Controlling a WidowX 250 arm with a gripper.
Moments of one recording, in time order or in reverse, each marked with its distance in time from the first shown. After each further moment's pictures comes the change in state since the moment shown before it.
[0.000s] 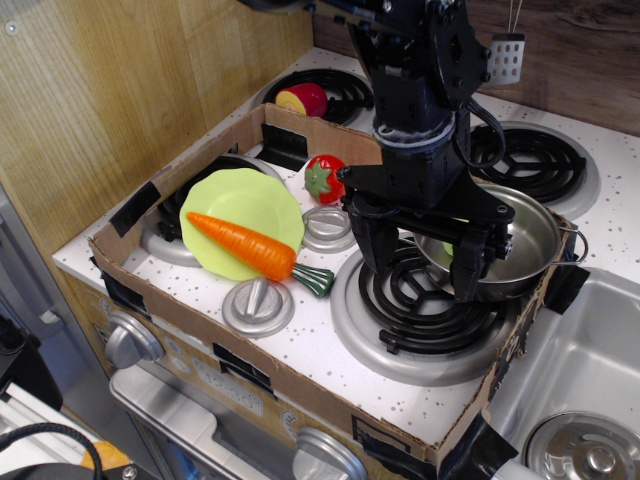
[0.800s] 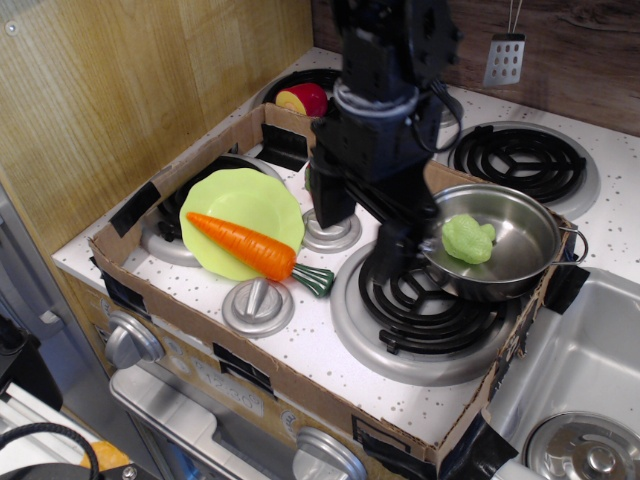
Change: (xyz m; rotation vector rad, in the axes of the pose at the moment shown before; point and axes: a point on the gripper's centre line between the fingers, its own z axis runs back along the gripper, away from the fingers) arm -0.005 0.034 0.018 0.148 0.086 -0.421
